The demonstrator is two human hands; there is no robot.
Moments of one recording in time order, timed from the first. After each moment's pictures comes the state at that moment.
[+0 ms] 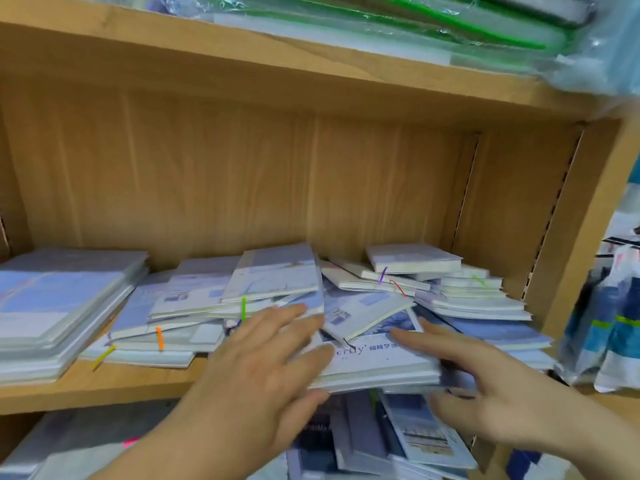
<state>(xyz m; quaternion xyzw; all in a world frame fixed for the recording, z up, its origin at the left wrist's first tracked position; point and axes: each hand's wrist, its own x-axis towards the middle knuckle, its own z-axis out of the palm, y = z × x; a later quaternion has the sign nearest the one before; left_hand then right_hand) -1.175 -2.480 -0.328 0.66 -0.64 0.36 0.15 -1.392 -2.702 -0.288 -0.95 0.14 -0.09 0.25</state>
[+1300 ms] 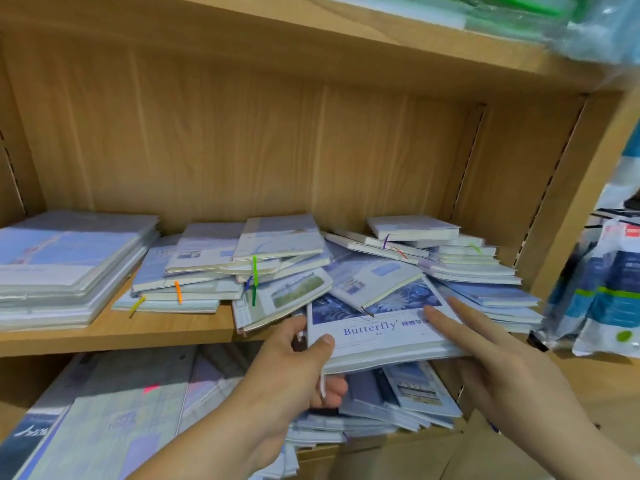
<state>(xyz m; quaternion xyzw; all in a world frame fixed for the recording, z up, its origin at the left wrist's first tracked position) -1.226 -2.495 -0.362 0.60 -0.19 -0.35 0.70 -1.423 -2.669 -0.336 -0.93 0.17 -0.33 -0.06</state>
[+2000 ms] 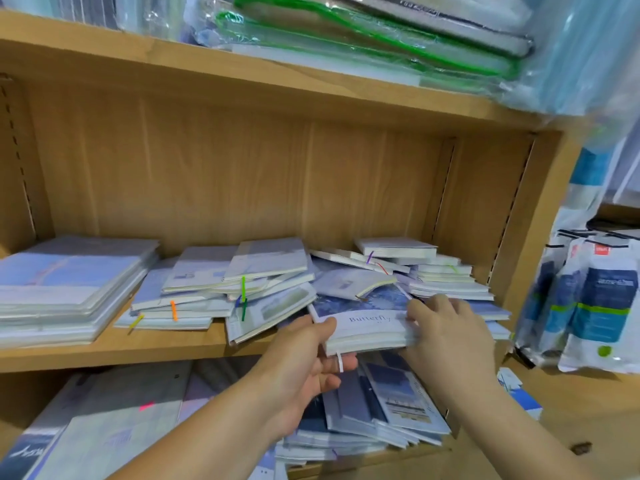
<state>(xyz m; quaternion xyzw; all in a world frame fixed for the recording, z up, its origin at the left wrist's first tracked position) -1.242 -2.516 -0.329 0.54 -0.20 -0.40 0.71 -1.376 -2.683 -0.325 -0.88 0.36 -0.26 -0.16</state>
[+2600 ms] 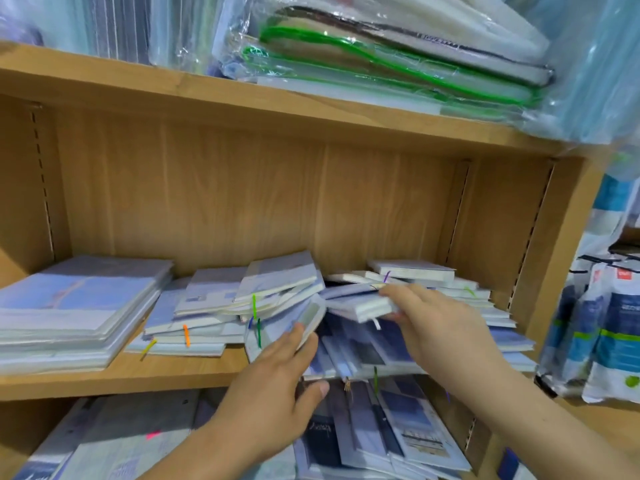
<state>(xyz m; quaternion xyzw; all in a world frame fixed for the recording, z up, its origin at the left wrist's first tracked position) -1.170 -2.484 -0.361 0.81 -0.53 0.07 0.22 -1.345 -2.667 -0.271 -0.90 0.13 -0.39 -0.17</state>
